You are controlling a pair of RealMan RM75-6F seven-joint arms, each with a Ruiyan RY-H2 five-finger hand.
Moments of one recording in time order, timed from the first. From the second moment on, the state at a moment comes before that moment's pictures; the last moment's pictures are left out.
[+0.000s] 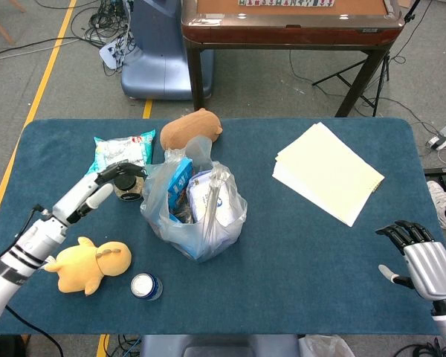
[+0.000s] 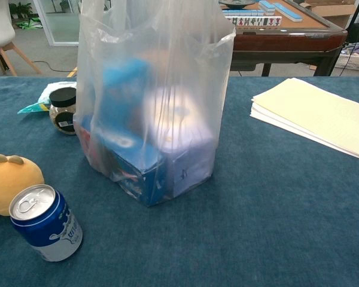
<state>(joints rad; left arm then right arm) -0.68 -0.87 -0.26 -1.82 1.51 0.93 -0.95 0.09 -0.98 0.00 -1.71 -1.62 1.47 0.00</state>
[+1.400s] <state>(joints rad) -0.93 -0.93 -0.30 -1.93 1.50 0.65 -1.23 0.06 -0.98 -0.01 -1.67 -1.61 1.49 0.05</state>
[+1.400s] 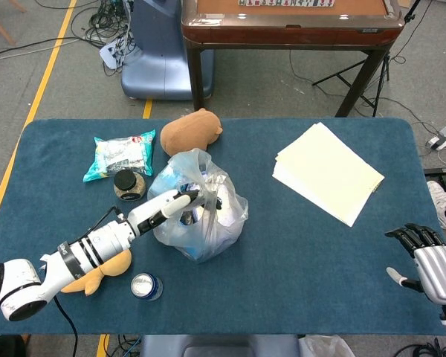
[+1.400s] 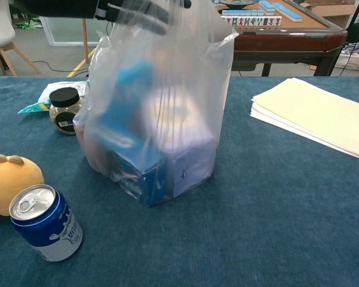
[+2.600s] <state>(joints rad) -1.01 -1.02 -0.54 -1.92 1.17 0.36 -1.59 0.04 -0.98 0.00 -1.65 -1.61 1.51 0.07</state>
